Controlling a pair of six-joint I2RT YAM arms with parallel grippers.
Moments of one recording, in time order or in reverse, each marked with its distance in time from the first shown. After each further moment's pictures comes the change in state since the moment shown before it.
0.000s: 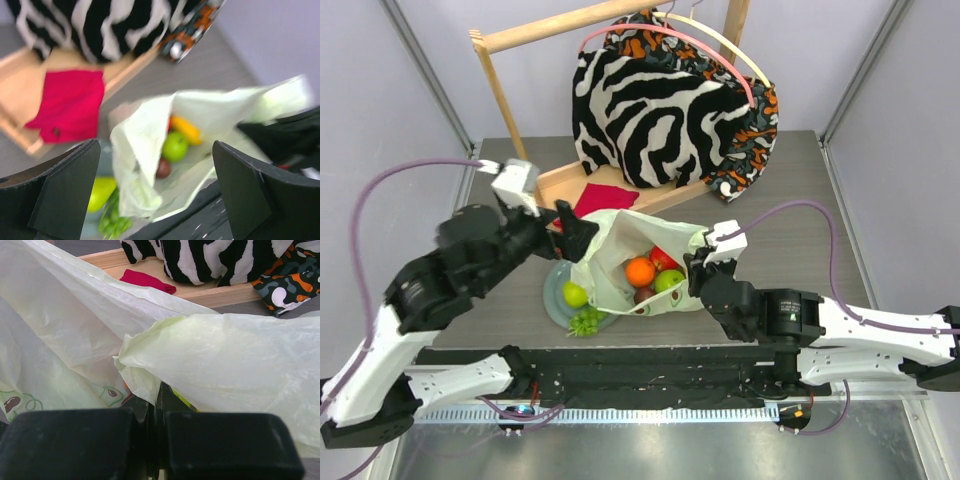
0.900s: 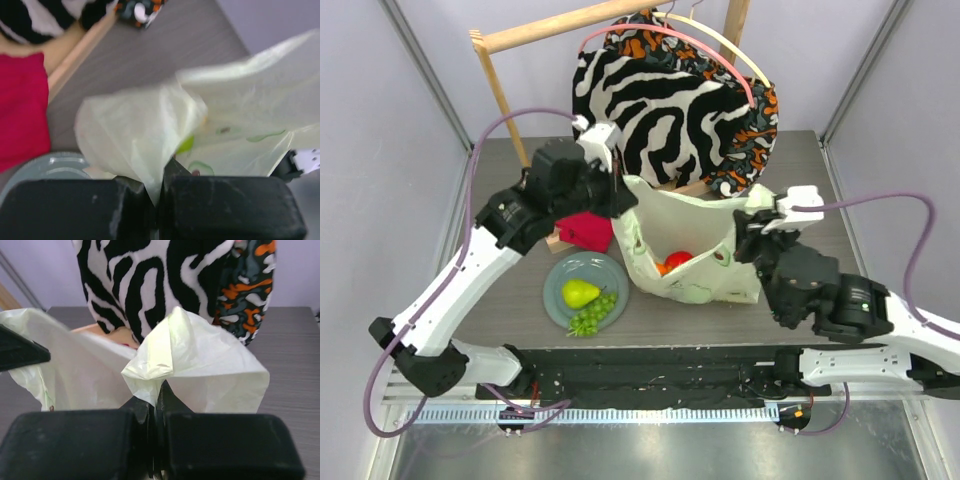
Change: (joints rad) left arm 0.143 0.412 0.100 0.032 0.340 0.005; right arm -0.035 -0.061 0.266 -0.032 0.158 -0.247
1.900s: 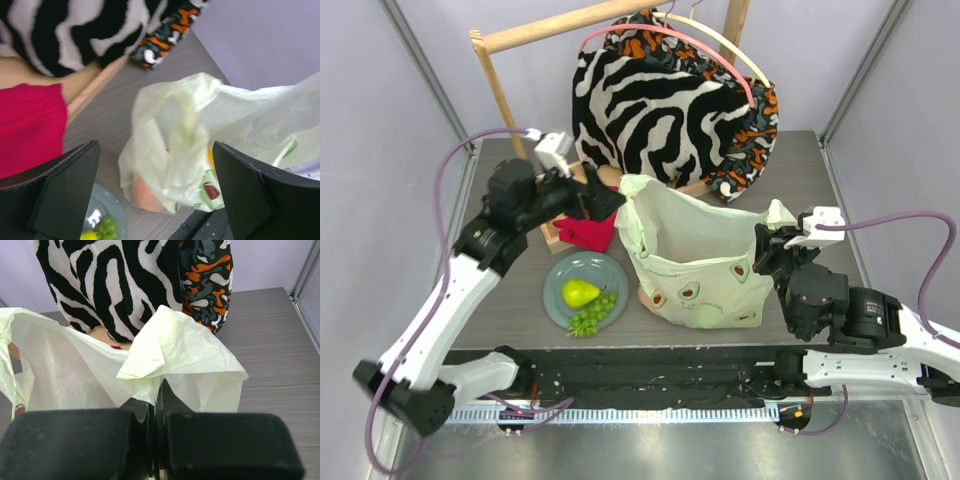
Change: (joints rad) left arm 0.261 -0.142 -0.282 0.354 0.257 -0.023; right arm -0.002 -0.177 -0.150 -0.083 0.107 0.093
